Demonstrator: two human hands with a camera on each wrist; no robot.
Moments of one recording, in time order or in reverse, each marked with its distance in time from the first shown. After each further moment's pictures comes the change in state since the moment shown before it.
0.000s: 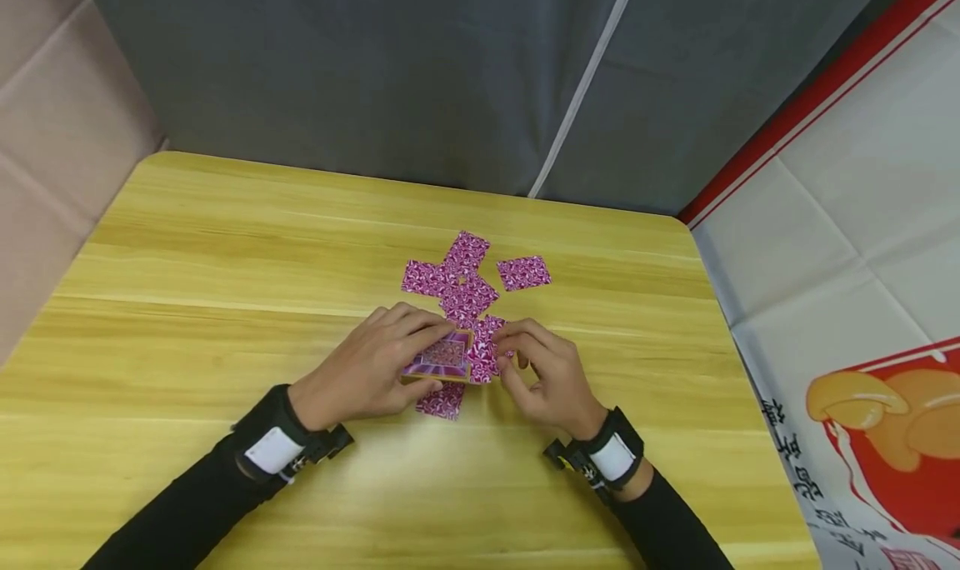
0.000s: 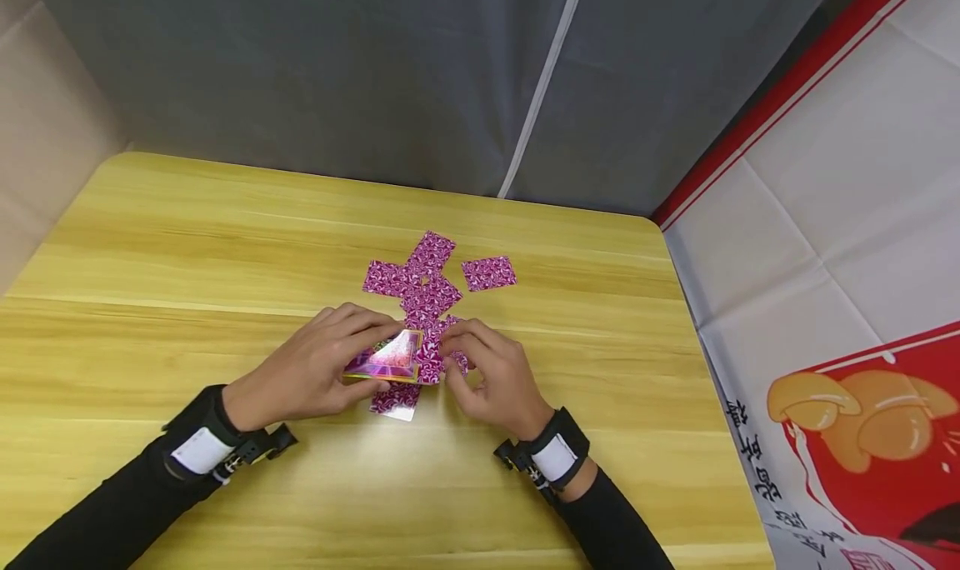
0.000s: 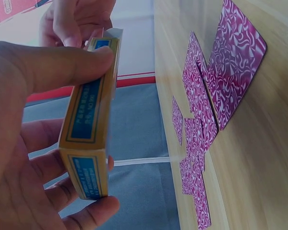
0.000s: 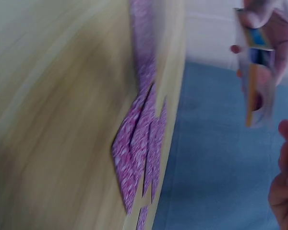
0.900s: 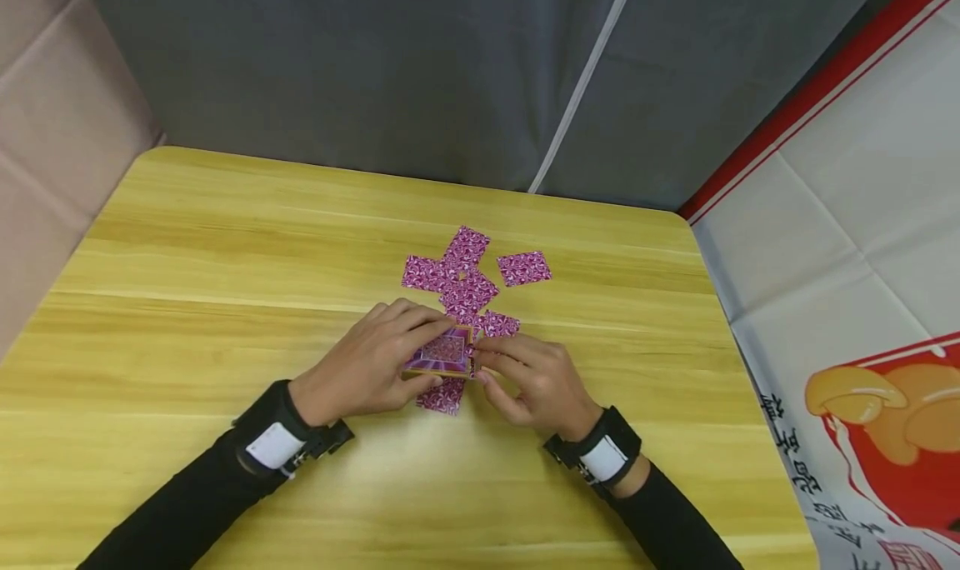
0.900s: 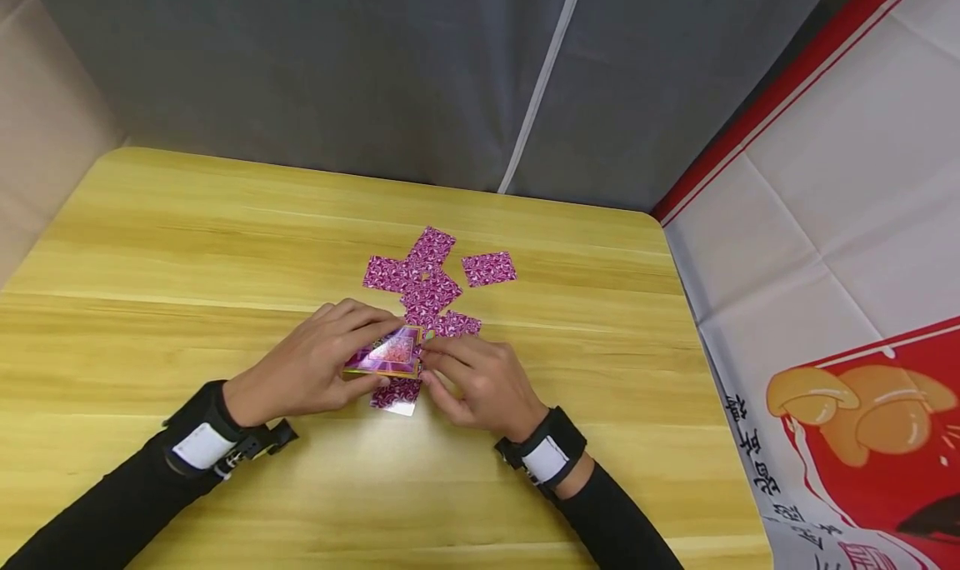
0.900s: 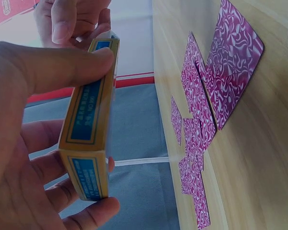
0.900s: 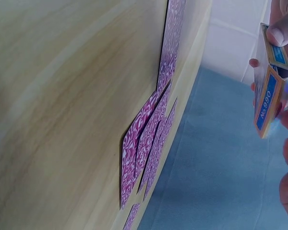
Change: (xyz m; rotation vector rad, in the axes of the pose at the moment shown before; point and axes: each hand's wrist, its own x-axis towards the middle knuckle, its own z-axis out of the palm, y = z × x) left_hand 0.000 -0.002 0.001 0.015 -0.011 0.004; right_hand 0.002 -0.010 0.005 -0.204 -0.128 -0.229
